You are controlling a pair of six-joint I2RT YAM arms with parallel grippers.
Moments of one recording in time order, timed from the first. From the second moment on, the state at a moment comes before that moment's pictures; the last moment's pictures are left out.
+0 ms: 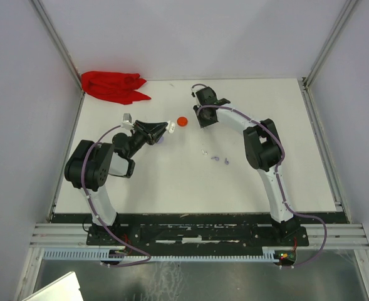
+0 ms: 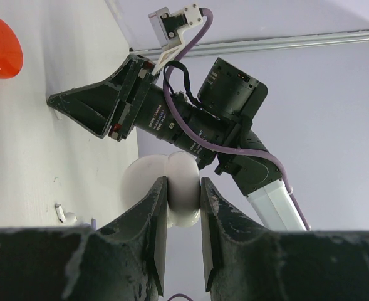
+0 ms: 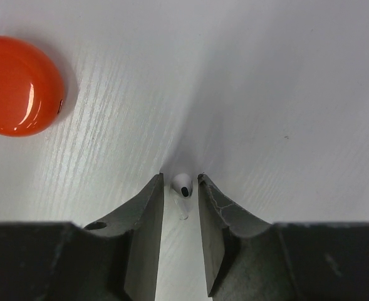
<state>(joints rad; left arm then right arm) -0.17 1.86 0.54 1.42 0.51 -1.53 0.50 2.37 1.95 -0.53 0.11 0.07</state>
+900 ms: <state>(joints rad) -0.21 1.86 0.54 1.42 0.53 -1.54 0.49 1.96 1.49 -0.16 -0.02 0.07</state>
